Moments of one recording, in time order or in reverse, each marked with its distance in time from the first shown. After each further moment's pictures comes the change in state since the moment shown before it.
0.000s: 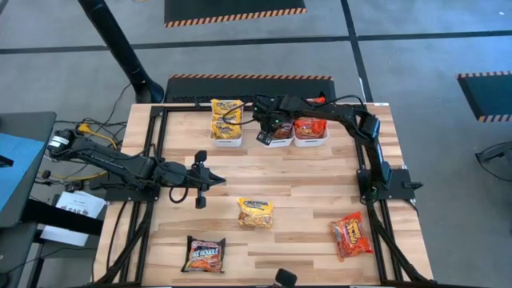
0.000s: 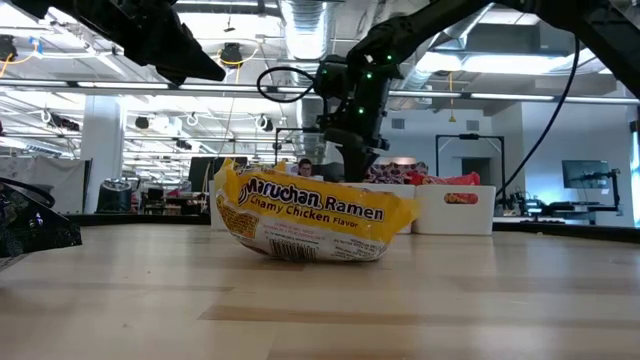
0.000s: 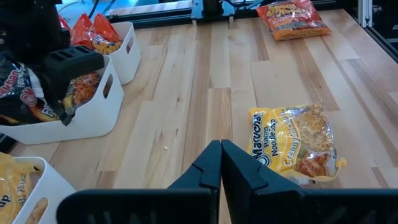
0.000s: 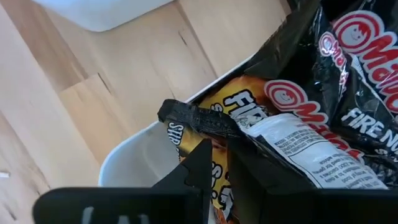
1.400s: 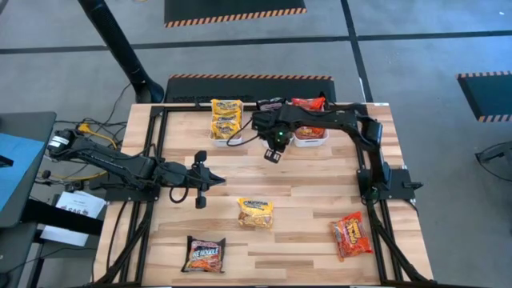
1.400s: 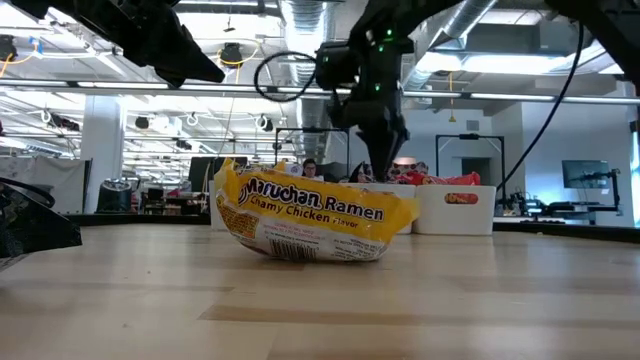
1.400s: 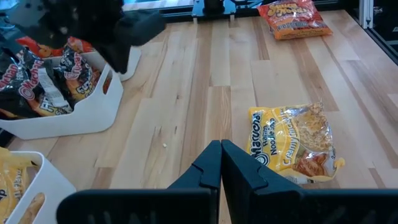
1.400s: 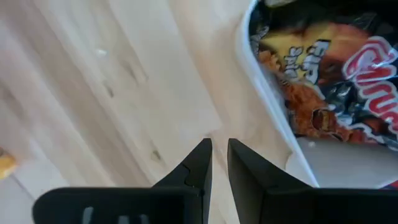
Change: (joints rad) left arm 0.000 0.000 0.000 -0.007 0.000 -0.023; right arm 0.131 -0.046 -0.001 -0.318 -0.133 0.126
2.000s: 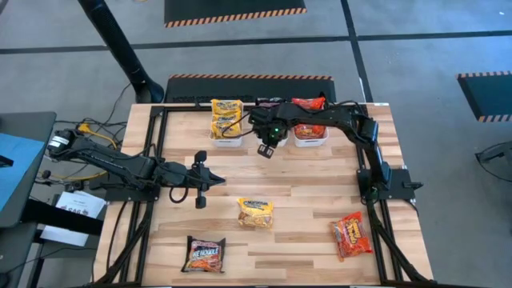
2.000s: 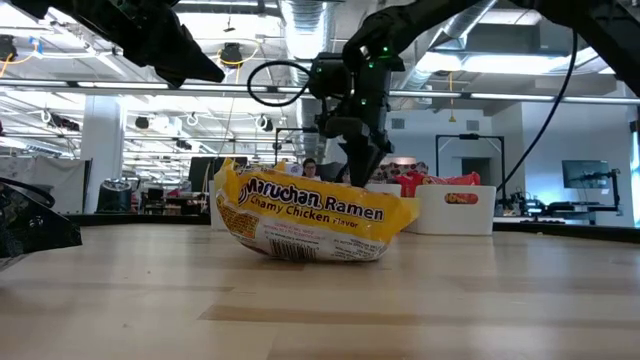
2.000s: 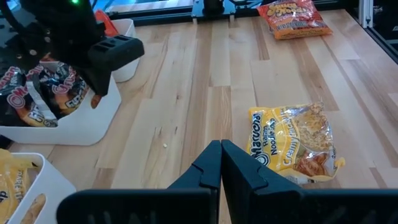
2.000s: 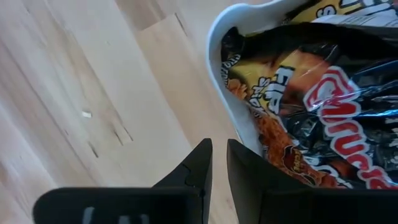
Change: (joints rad) left arm 0.000 0.000 0.000 0.000 0.000 0.007; right arm -0.049 0.048 0.000 0.198 -0.004 -0.029
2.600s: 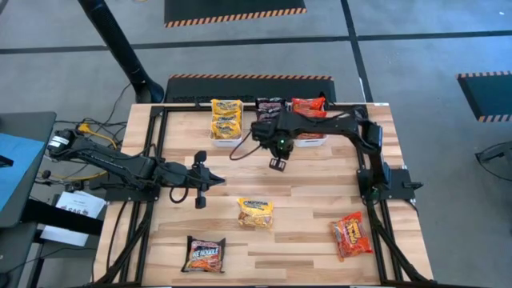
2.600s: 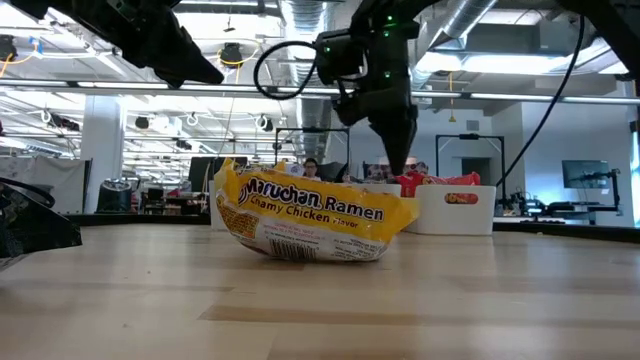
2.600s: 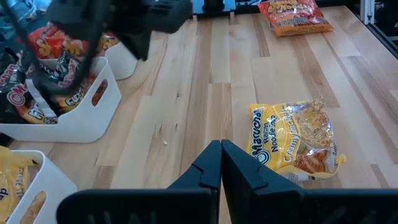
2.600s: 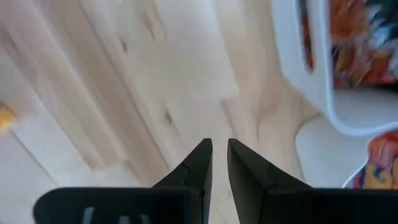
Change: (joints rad) left arm 0.000 0.000 0.000 -0.010 0.000 -0.001; right arm 0.123 -0.060 0.002 -0.297 0.004 0.030
